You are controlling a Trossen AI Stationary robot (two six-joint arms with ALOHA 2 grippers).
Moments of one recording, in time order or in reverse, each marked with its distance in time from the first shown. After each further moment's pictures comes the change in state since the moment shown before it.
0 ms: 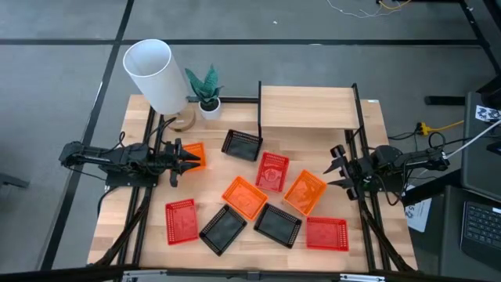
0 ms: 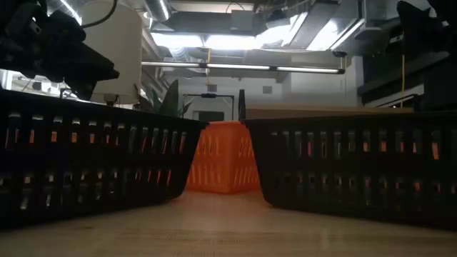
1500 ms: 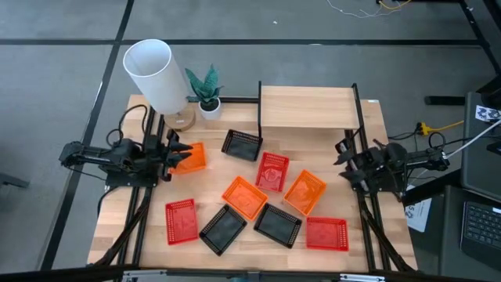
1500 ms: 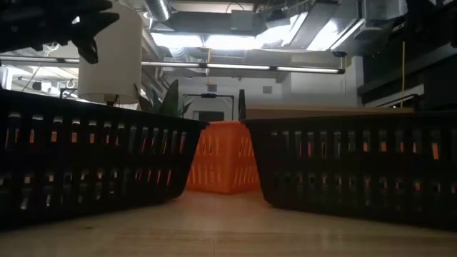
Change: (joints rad) left arm 0.000 0.000 0.000 0.407 0.000 0.108; right arm 0.000 0.000 0.004 0.278 0.055 0.227
